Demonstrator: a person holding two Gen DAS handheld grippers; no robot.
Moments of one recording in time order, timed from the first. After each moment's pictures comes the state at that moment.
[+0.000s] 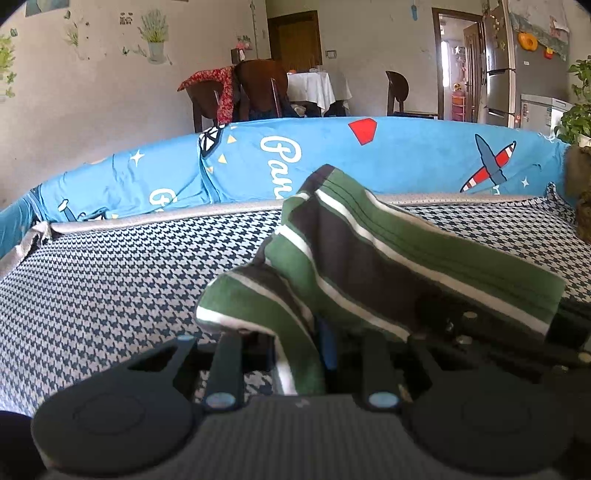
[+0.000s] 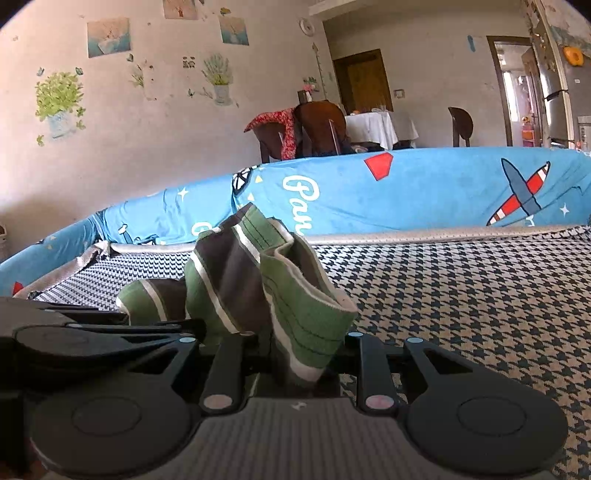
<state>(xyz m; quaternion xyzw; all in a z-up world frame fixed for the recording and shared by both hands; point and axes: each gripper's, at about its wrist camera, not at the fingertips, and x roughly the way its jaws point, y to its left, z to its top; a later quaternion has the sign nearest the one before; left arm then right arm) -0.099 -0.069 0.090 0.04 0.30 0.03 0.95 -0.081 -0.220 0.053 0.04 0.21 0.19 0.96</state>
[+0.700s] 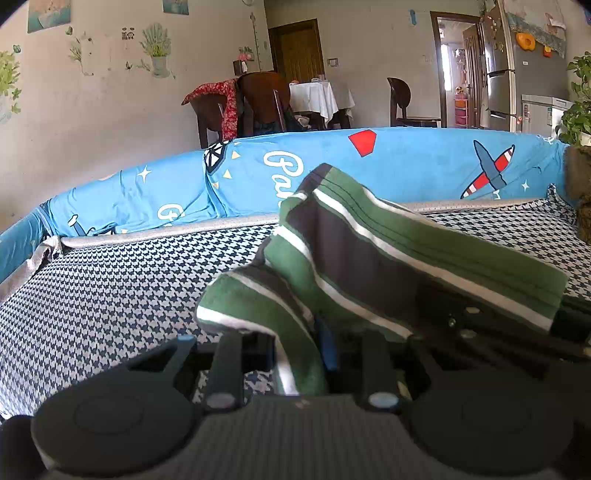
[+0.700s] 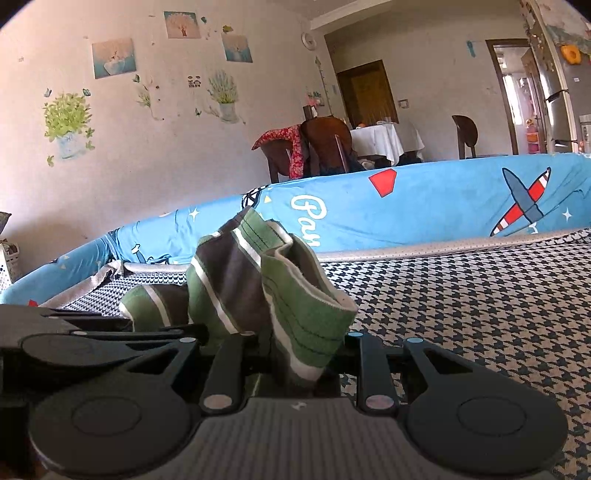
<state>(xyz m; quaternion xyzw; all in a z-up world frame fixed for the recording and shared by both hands) -0.109 -0.076 0.102 0.06 0.29 0.03 0.96 -0.092 -0.235 0.060 0.07 0.19 0.21 0.96</state>
